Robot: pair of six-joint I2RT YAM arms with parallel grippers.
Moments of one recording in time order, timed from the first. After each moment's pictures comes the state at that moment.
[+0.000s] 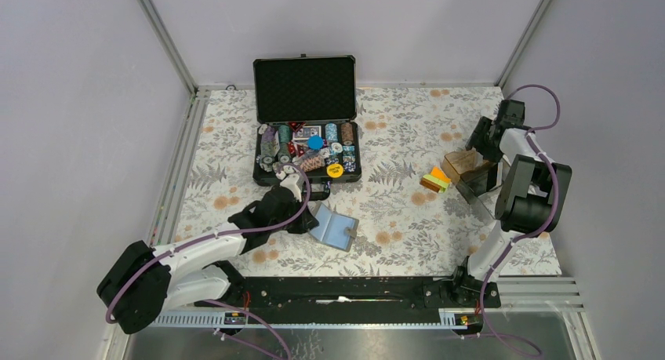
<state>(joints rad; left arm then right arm) -0.74 1.08 0.40 -0.03 0.08 -0.68 -0.29 1.82 1.27 -0.43 -0.05 0.24</state>
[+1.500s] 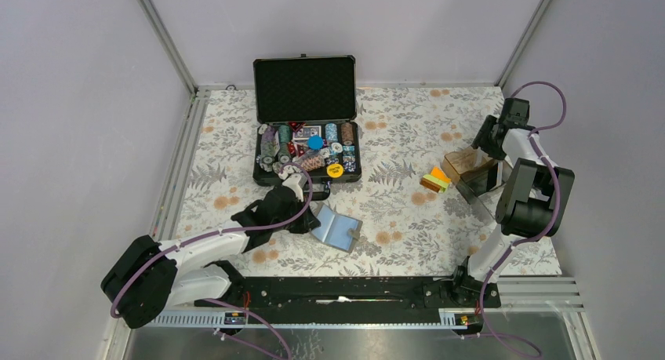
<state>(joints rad) -0.74 1.12 0.40 0.01 0.10 -0.68 -0.30 1.78 1.27 -0.42 -0.01 0.22</state>
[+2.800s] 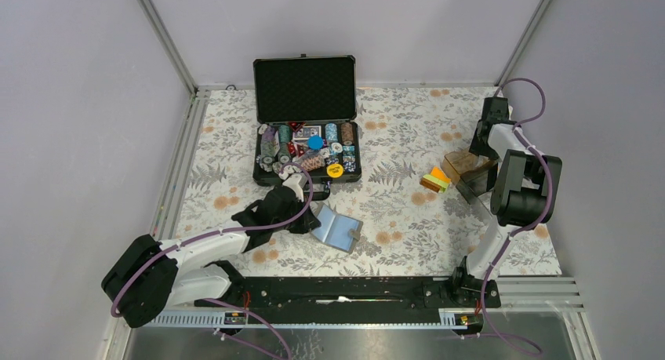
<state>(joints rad) -0.73 1.13 0.40 0.02 0.11 -0.68 -0.21 1.87 1.31 -0.46 0.28 0.14</state>
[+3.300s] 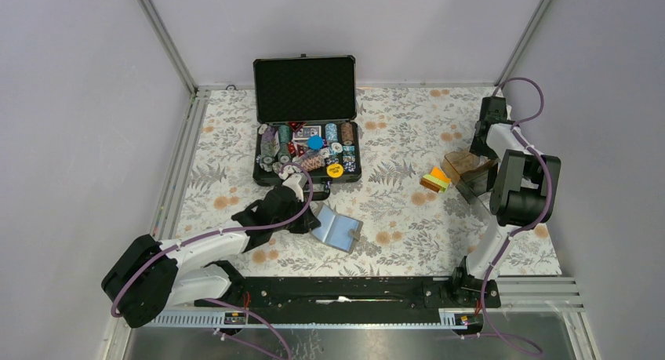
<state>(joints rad) -0.73 1.13 0.40 0.02 0.11 -0.68 -0.19 1.87 1.31 -0.46 0.32 0.13</state>
